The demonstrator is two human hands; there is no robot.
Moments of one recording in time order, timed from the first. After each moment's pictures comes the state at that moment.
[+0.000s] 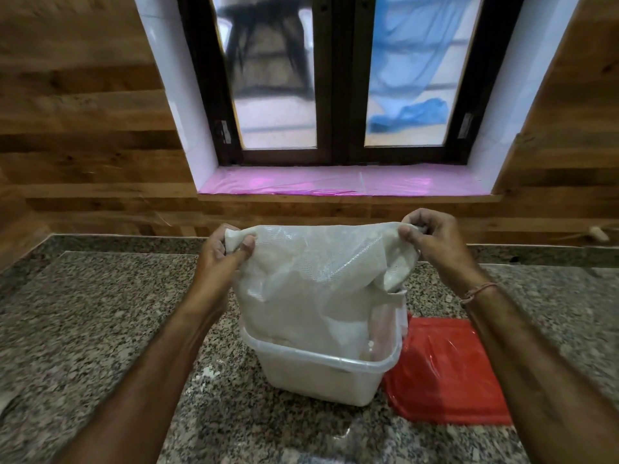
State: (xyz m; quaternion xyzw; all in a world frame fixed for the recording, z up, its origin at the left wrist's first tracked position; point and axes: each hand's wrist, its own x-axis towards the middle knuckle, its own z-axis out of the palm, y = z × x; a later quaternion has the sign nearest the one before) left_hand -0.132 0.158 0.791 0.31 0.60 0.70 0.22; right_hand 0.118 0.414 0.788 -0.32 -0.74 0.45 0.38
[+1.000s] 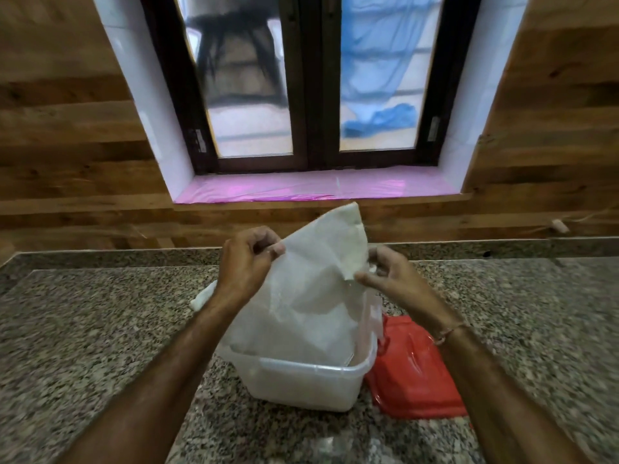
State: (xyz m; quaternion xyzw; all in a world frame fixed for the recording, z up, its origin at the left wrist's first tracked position) left_hand -0.096 0.213 0.798 0.45 0.74 0.50 0.04; right_hand 0.135 0.368 0.754 -0.25 -0.74 0.55 0.29
